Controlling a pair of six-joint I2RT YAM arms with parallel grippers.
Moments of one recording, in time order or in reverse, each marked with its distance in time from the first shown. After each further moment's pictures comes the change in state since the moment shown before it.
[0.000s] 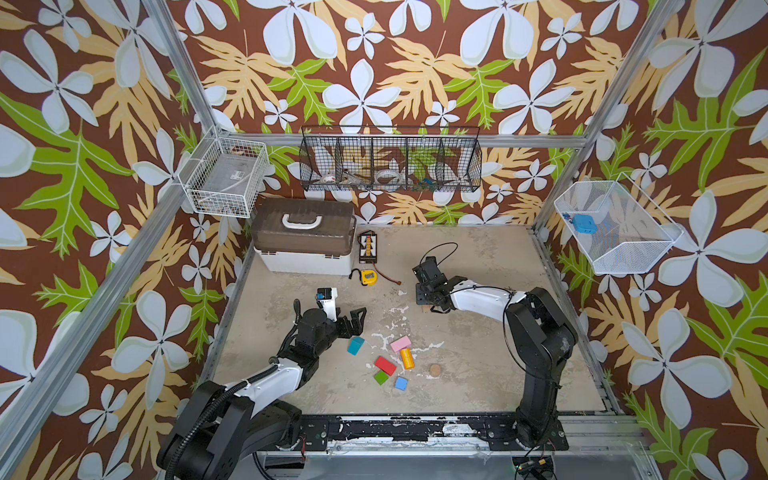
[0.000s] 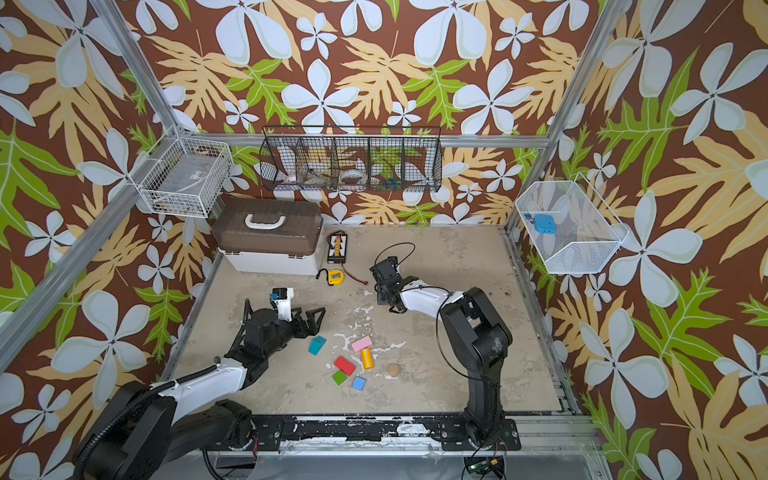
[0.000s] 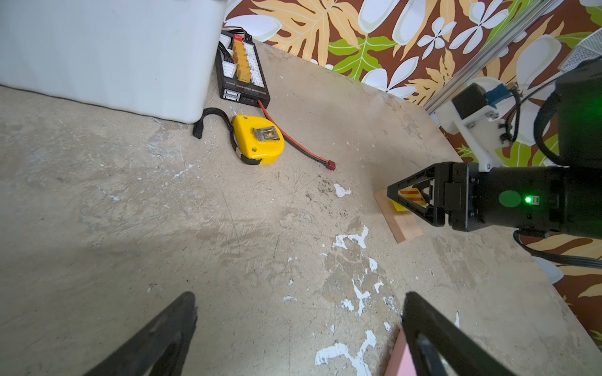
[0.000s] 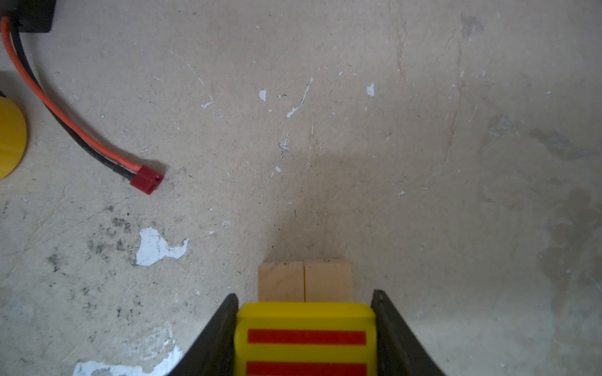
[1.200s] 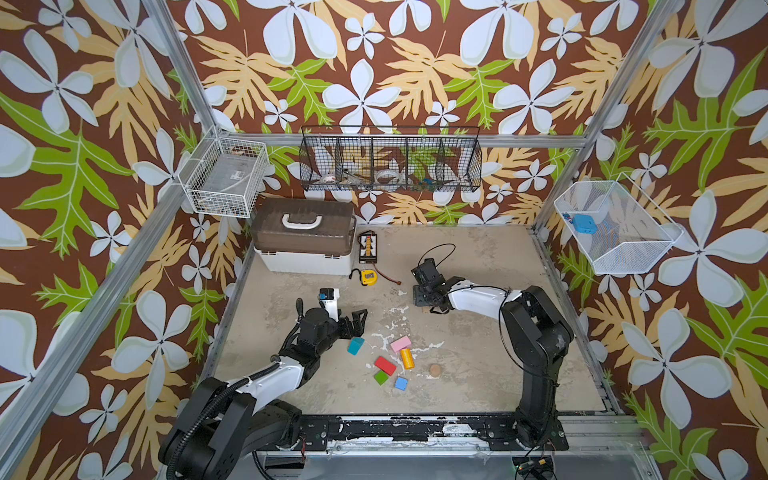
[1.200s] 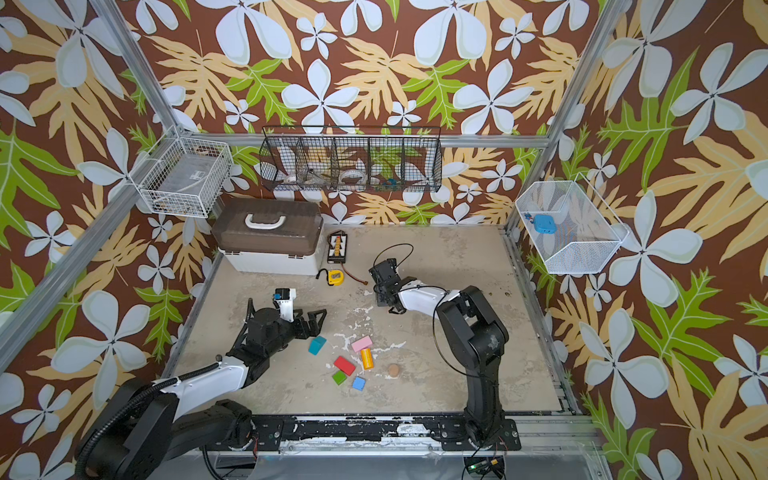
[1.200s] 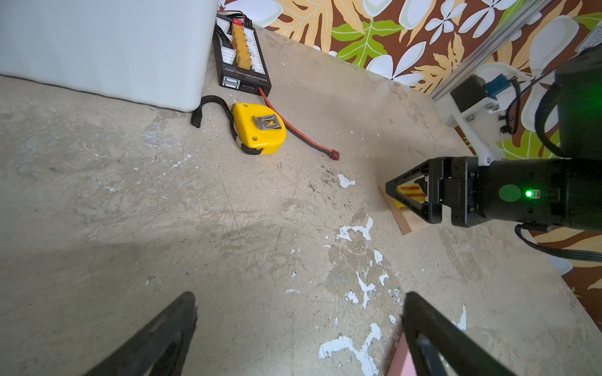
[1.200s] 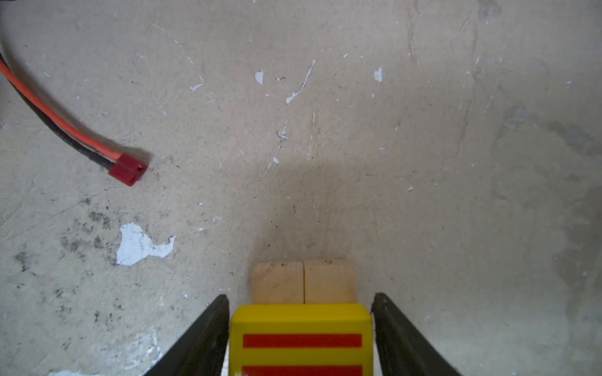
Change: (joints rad) left arm -0.011 0.016 0.011 -0.022 -0.003 0.012; right arm 0.002 0.021 0.007 -0.008 0.002 -0.011
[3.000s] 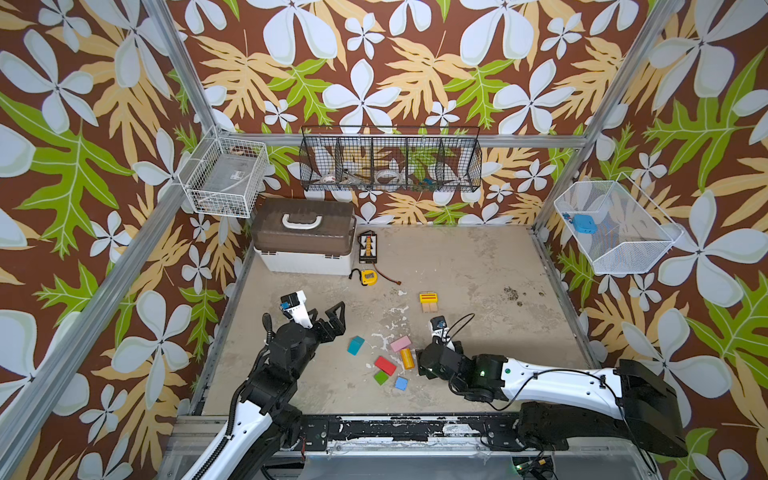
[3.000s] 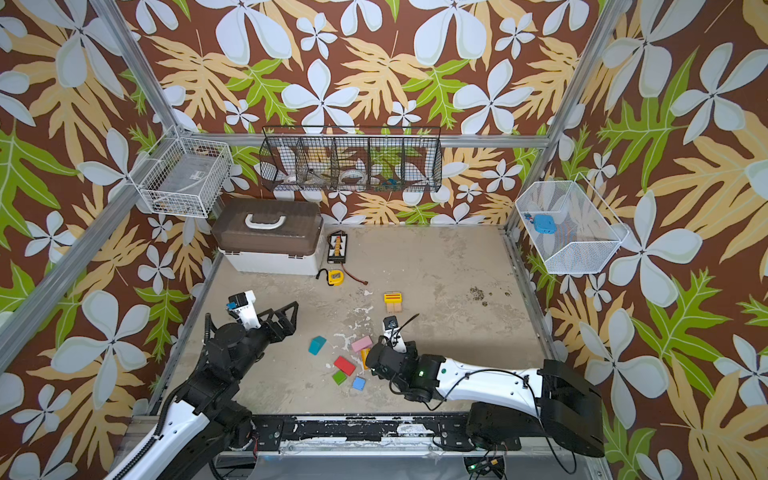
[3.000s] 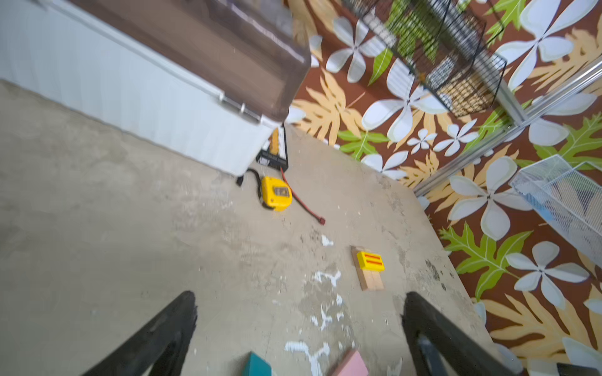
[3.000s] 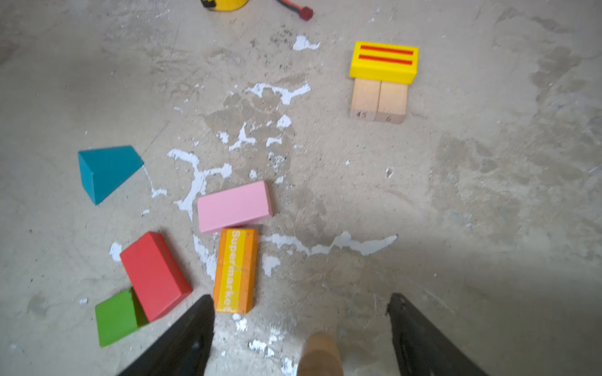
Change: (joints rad) left arm -0.054 -0.669 0.016 -0.637 -0.237 -0.206; right arm 0.595 -0.735 -0.650 0.015 0.203 0.295
